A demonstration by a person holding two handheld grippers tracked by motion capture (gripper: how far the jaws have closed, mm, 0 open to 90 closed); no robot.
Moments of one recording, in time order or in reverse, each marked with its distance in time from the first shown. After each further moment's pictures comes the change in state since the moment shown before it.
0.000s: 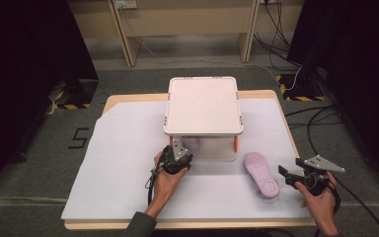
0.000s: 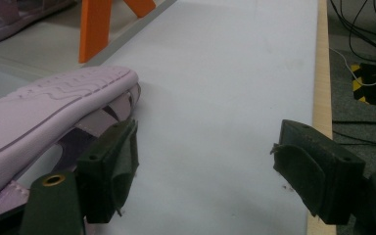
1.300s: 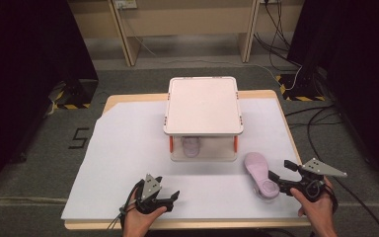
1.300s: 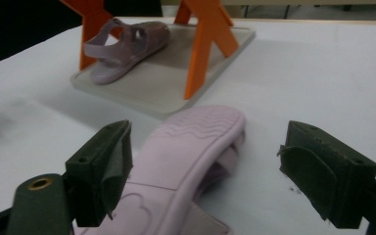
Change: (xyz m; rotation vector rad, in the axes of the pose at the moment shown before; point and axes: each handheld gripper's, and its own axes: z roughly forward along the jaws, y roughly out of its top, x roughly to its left) left arm -0.013 -0.069 -0.106 -0.041 -0.163 -0.094; right arm 0.040 0.017 -0.026 -0.080 0.223 0.018
